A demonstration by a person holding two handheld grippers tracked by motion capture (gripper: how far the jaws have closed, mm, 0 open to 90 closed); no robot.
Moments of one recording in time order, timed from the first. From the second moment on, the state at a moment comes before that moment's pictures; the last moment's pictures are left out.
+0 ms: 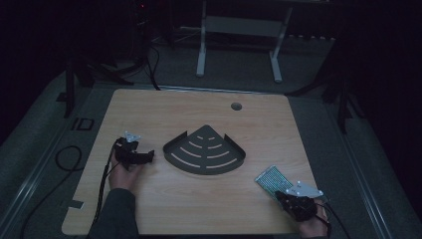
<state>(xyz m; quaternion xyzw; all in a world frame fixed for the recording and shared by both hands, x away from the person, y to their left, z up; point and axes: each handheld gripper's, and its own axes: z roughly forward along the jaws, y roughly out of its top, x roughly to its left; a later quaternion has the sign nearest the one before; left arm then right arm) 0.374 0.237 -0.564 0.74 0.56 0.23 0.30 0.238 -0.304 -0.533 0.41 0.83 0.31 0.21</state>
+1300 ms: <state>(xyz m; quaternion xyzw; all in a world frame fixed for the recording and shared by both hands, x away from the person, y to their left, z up) 0.374 0.237 -0.564 0.74 0.56 0.23 0.30 0.317 -0.344 -0.510 0.45 0.85 0.24 0.15</state>
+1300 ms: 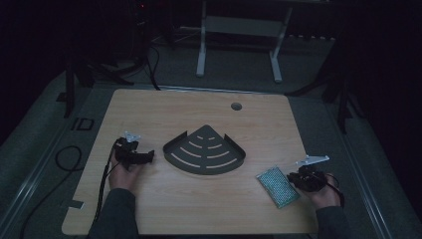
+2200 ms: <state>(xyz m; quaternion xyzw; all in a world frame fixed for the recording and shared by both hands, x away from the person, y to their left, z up) 0.374 0.237 -0.564 0.74 0.56 0.23 0.30 0.340 -0.335 -0.512 0.47 0.86 0.19 0.07</state>
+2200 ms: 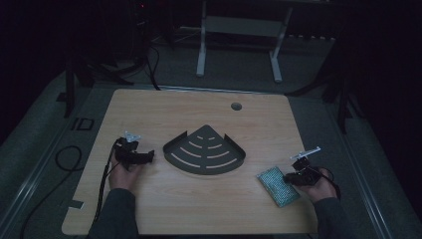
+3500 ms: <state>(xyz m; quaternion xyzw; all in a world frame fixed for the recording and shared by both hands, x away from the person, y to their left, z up) 0.374 0.237 -0.564 0.74 0.56 0.23 0.30 0.359 -0.331 -0.478 0.48 0.86 0.16 0.02</state>
